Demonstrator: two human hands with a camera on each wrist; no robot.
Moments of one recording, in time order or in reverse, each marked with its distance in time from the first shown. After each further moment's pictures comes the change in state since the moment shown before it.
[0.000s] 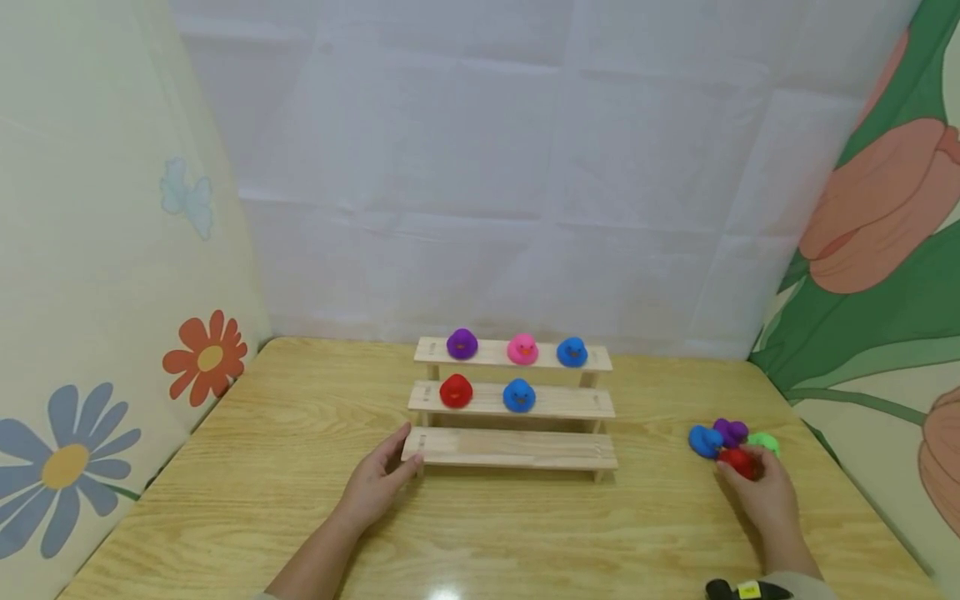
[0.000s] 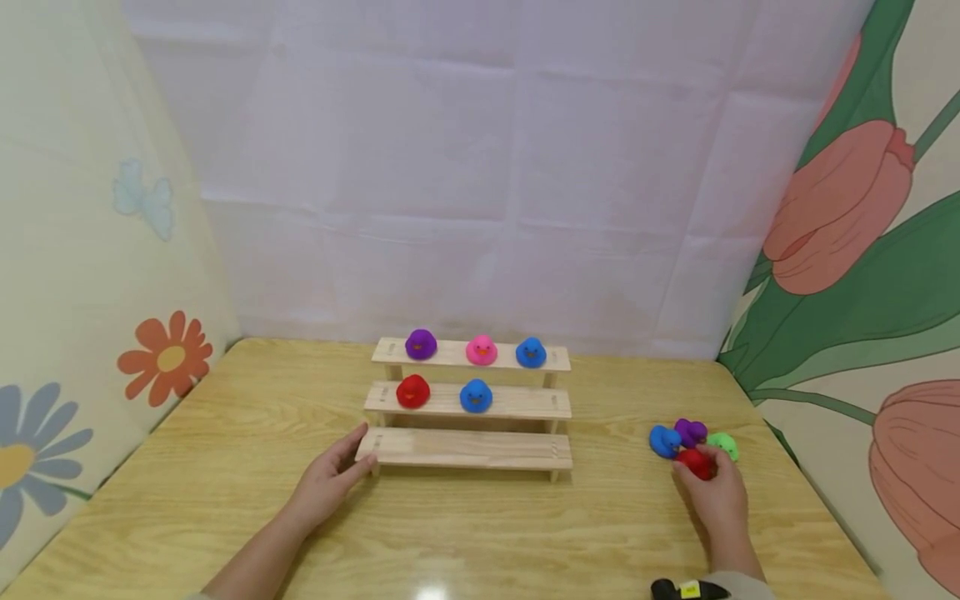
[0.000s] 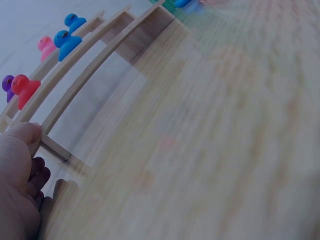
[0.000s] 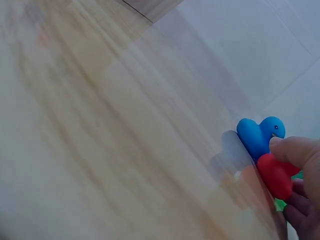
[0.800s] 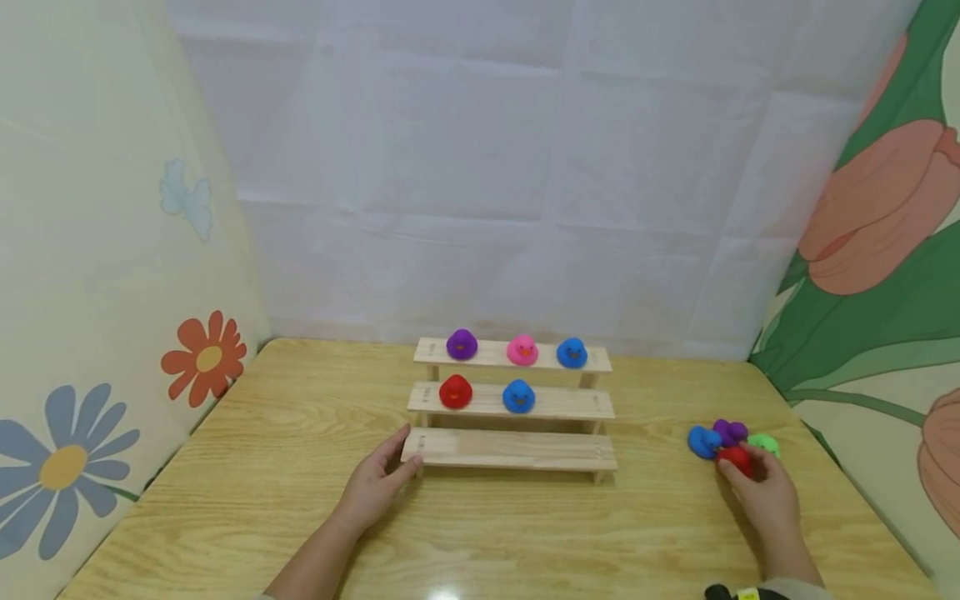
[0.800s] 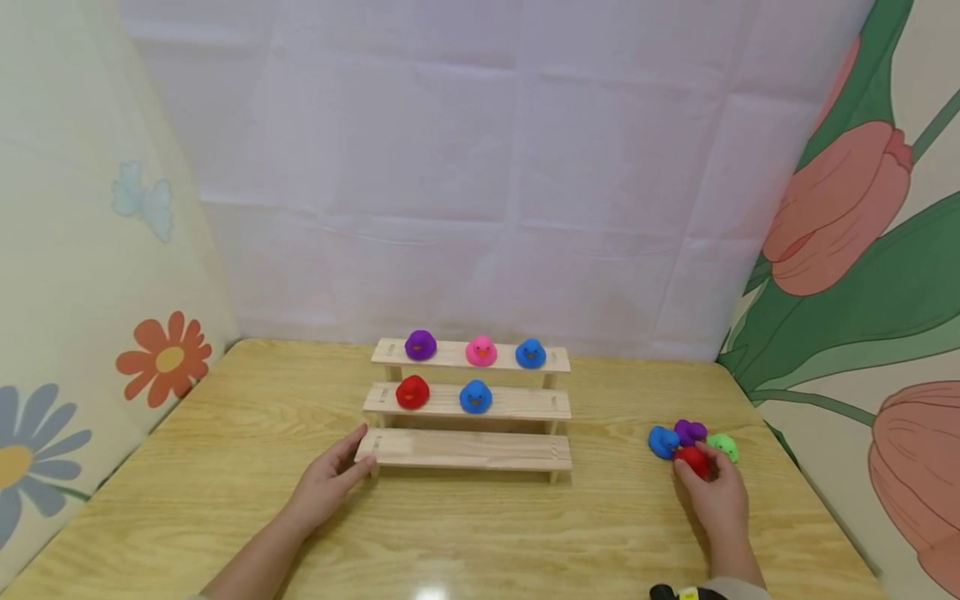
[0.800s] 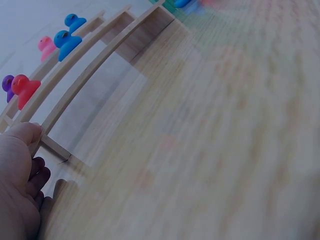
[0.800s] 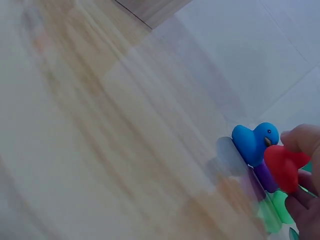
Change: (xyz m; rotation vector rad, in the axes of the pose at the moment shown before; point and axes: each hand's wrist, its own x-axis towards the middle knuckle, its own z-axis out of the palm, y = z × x) left_hand 0.000 -0.001 0.000 -0.002 -0.008 0.010; right_hand -0.006 -0.006 0.001 0.103 0.062 0.032
